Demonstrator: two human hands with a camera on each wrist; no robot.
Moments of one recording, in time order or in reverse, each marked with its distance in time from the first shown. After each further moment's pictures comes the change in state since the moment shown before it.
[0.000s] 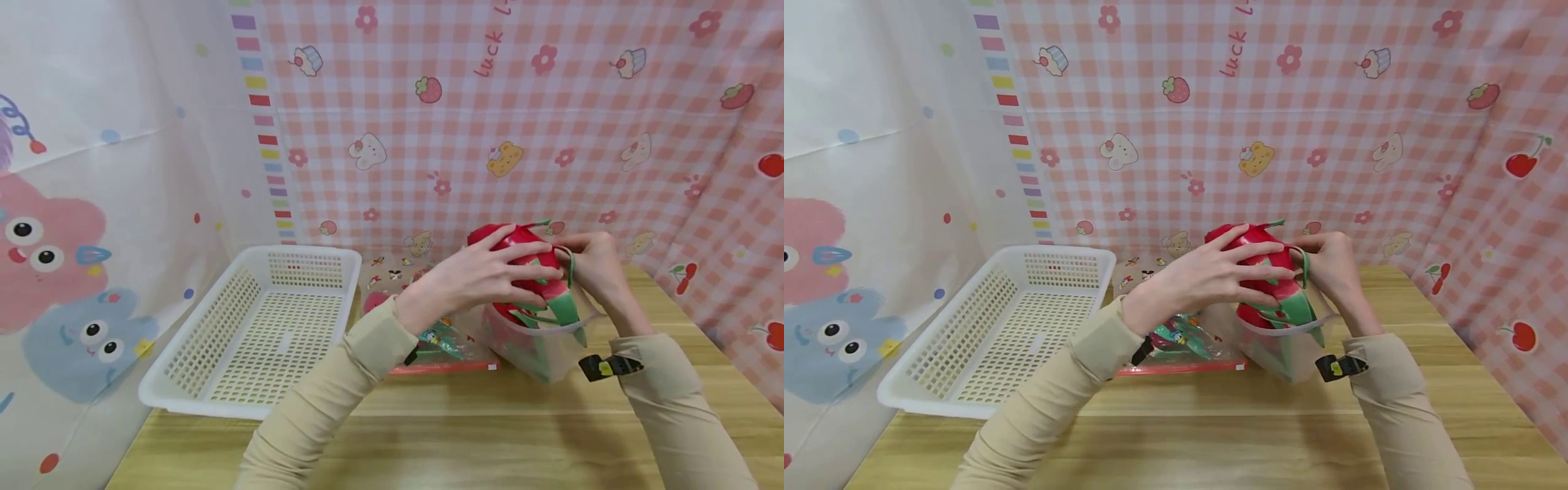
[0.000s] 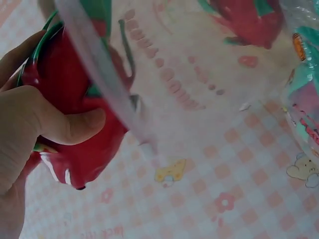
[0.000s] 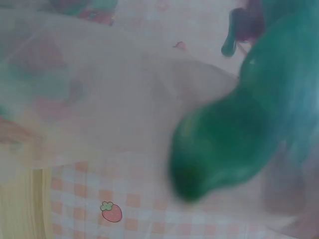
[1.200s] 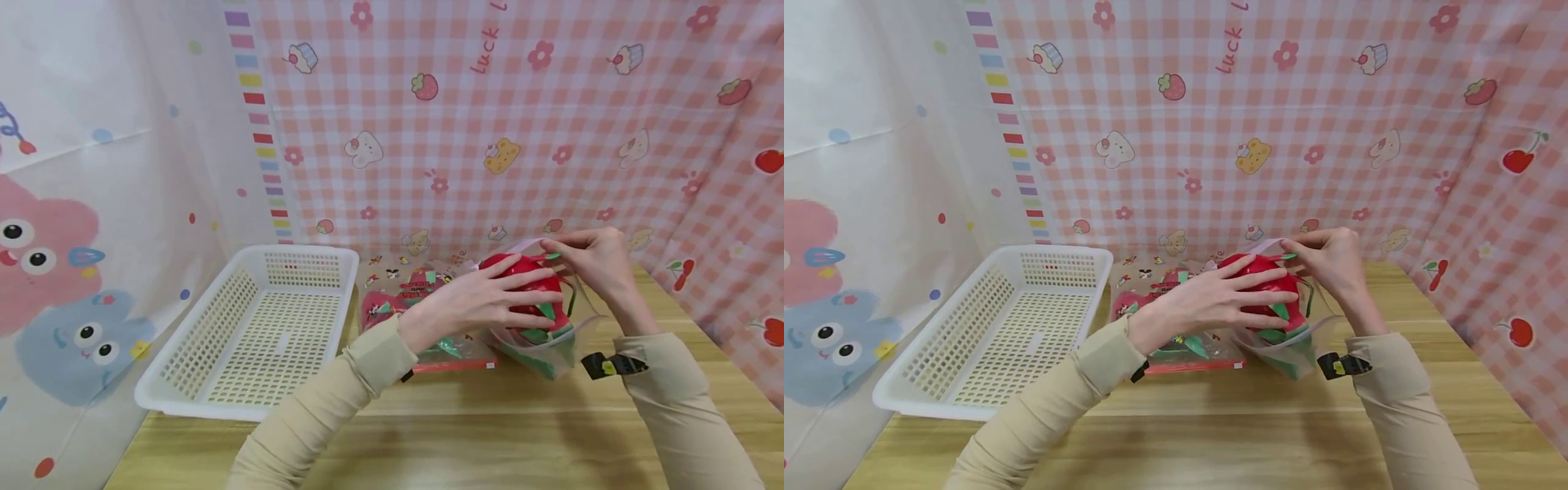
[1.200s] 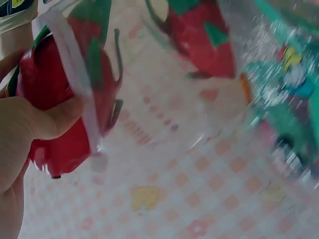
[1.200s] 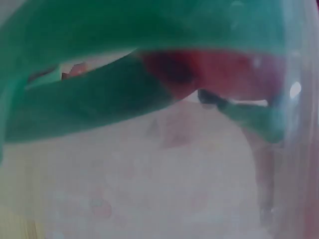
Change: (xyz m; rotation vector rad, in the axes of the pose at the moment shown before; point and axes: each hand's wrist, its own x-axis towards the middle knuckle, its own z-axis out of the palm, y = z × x) left_hand -0.002 0.028 0.029 0.045 0.083 0.048; right_hand -0.007 -0.007 -0.005 0.060 0.003 0.002
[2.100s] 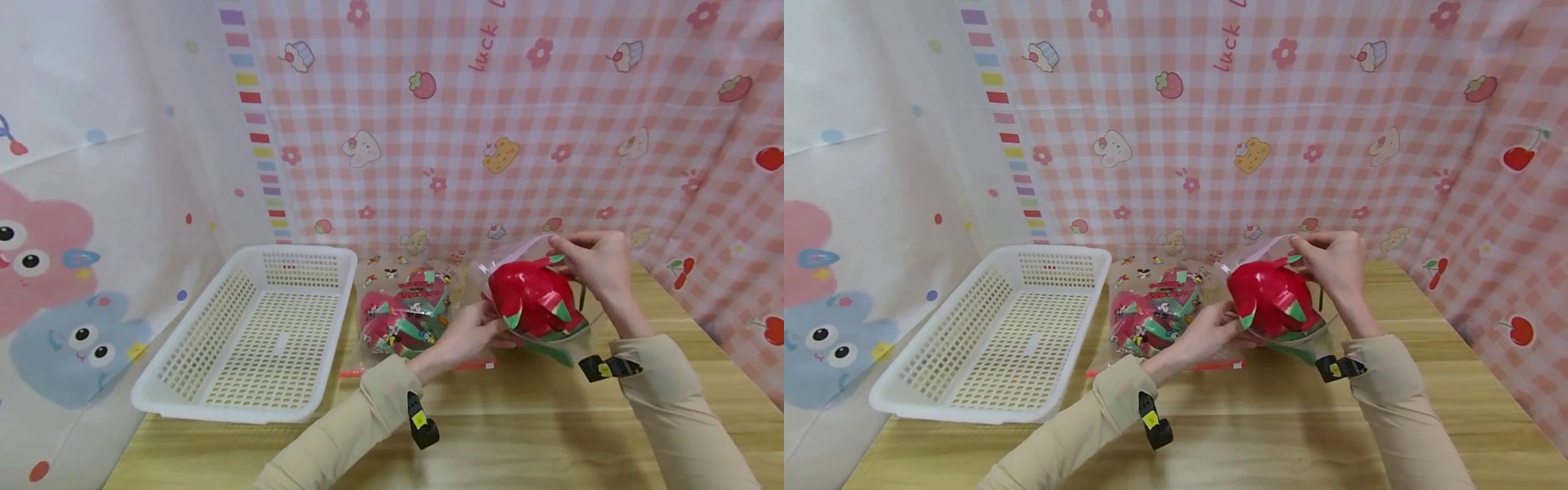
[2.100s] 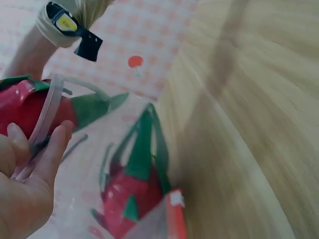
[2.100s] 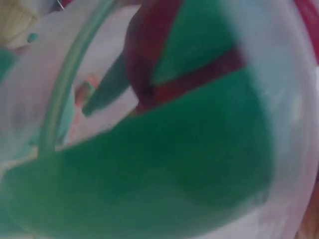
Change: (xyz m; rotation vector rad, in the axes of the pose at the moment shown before) left_hand 0.008 0.066 0.054 -2.108 0.246 -0.986; right_hand -0.002 0.009 0.002 0.093 0.098 0.109
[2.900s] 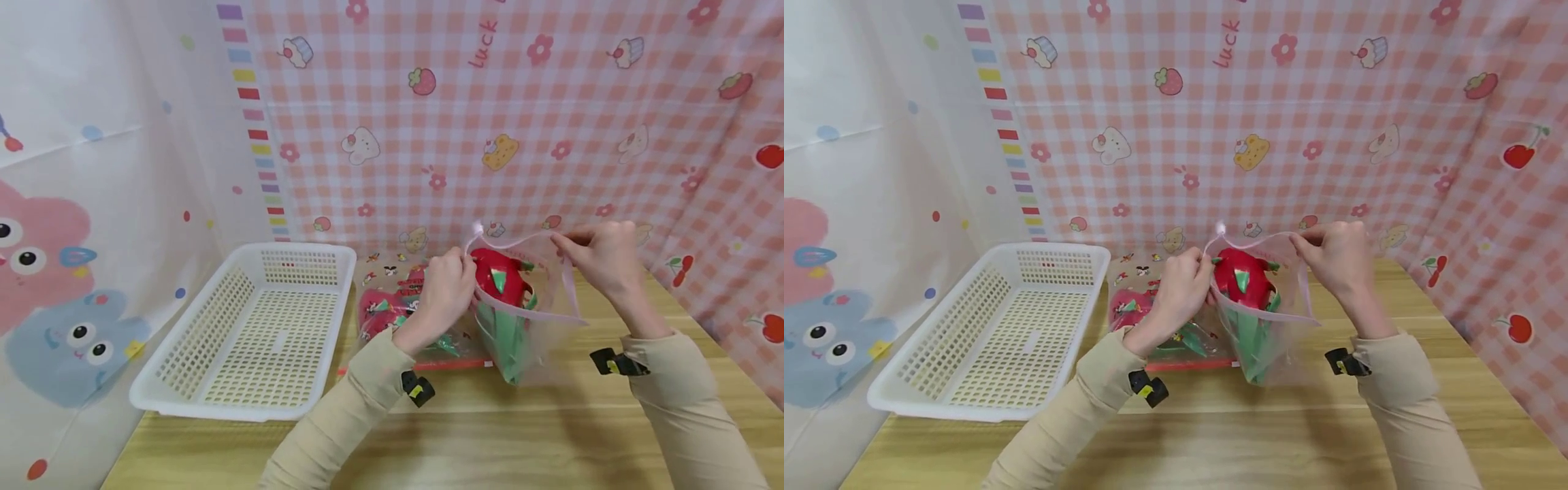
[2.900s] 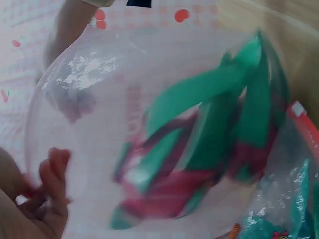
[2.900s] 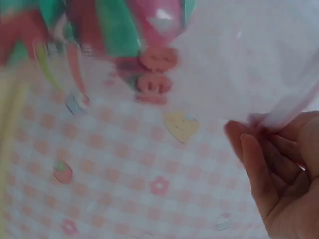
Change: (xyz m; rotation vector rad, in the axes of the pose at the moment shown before) left_hand -0.004 0.064 -0.019 0.615 0.528 0.191; right_hand 0.000 -0.013 -0.004 -0.392 0.101 -0.436
